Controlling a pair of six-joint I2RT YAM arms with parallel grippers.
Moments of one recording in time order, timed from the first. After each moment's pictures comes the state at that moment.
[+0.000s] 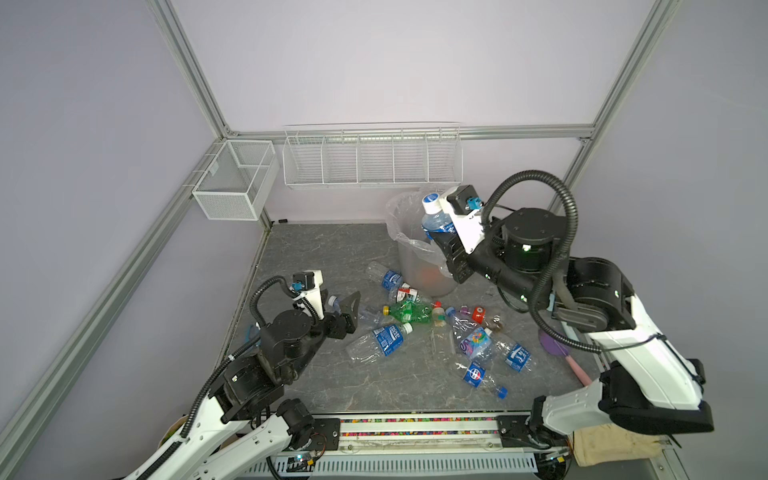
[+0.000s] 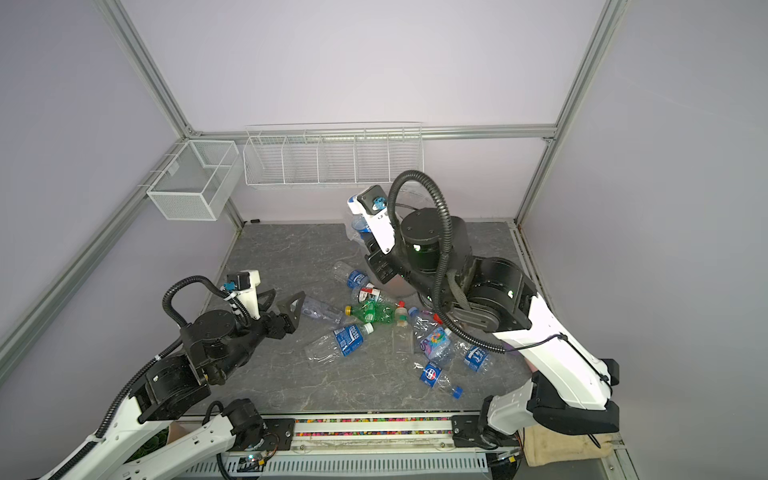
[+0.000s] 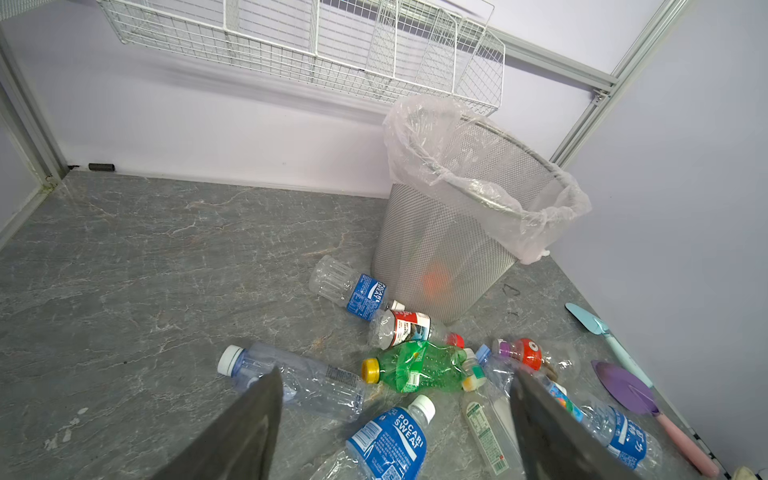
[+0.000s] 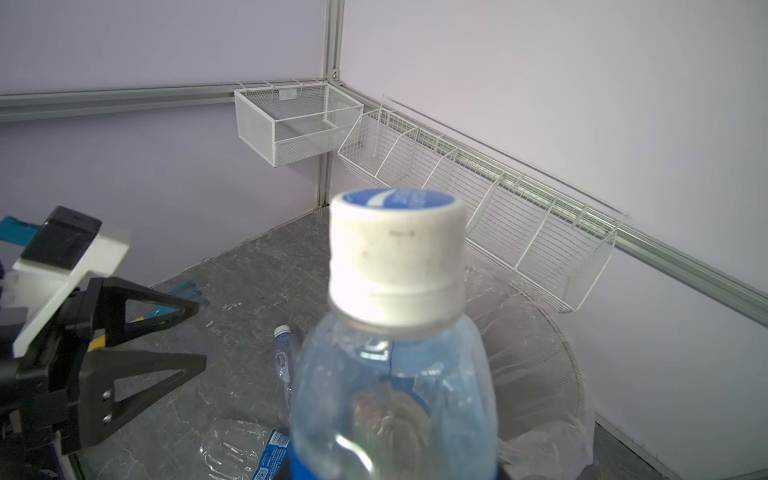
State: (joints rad) left arm -0.86 0.61 0.89 -0.56 -0.40 -0.45; right arm 1.10 1.45 2.14 -0.92 0.47 -0.10
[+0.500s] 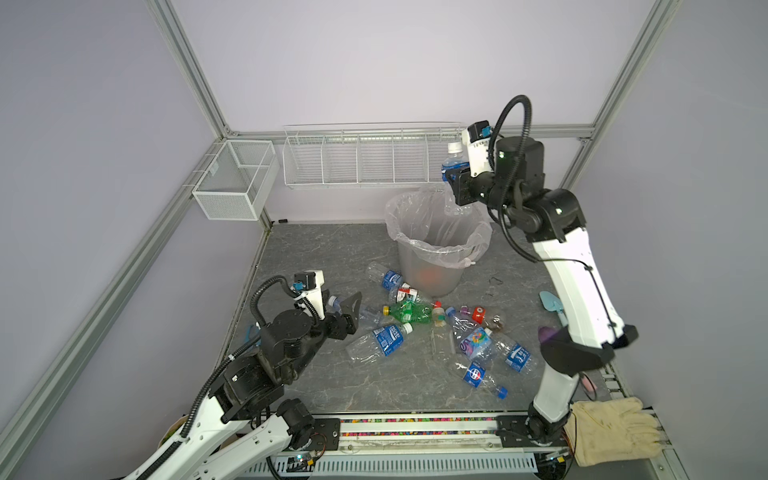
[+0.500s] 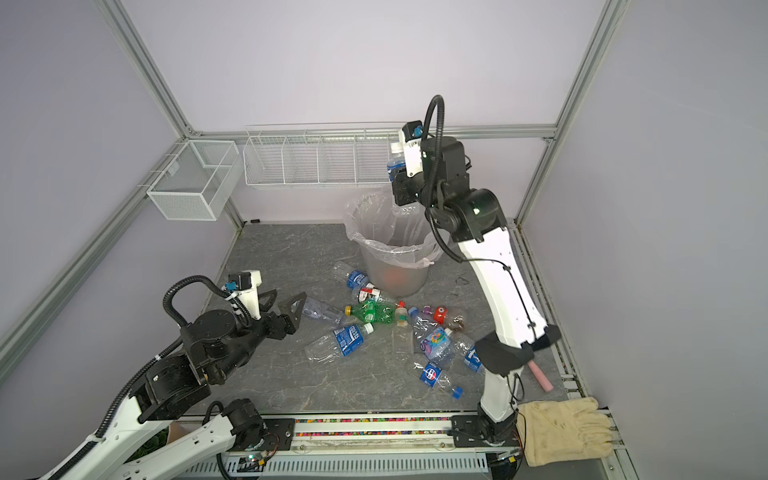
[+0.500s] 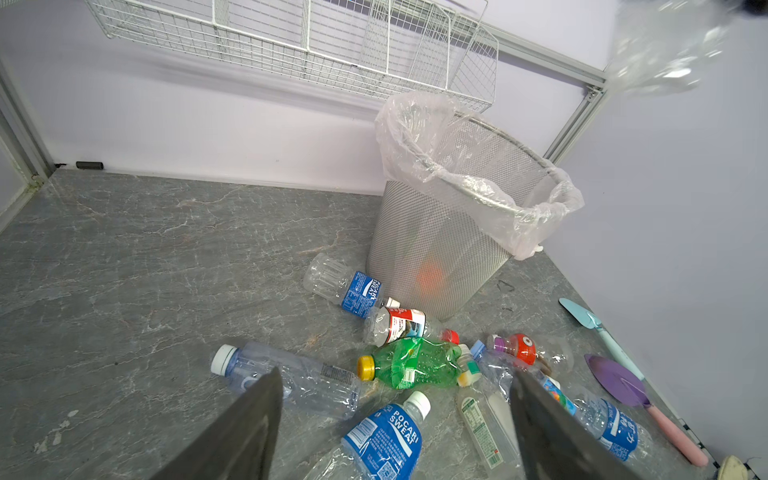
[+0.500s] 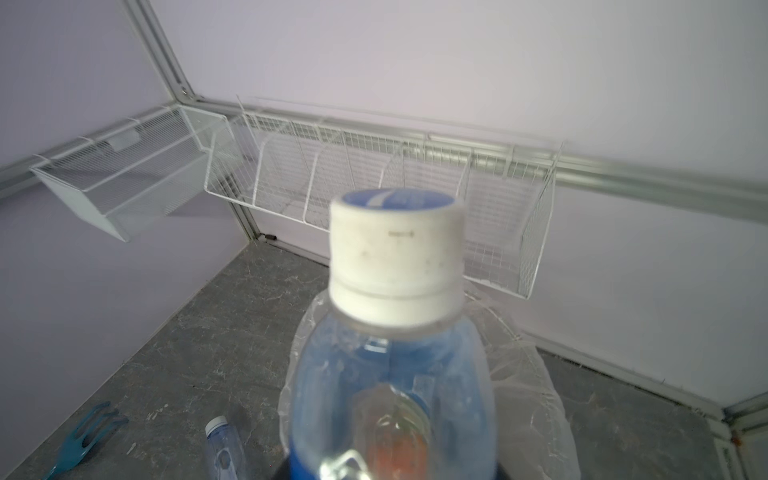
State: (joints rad) left arm -0.86 0.61 0.90 -0.56 -0.39 -0.45; right arm 0.51 1.97 2.65 -1.06 0.05 0.11
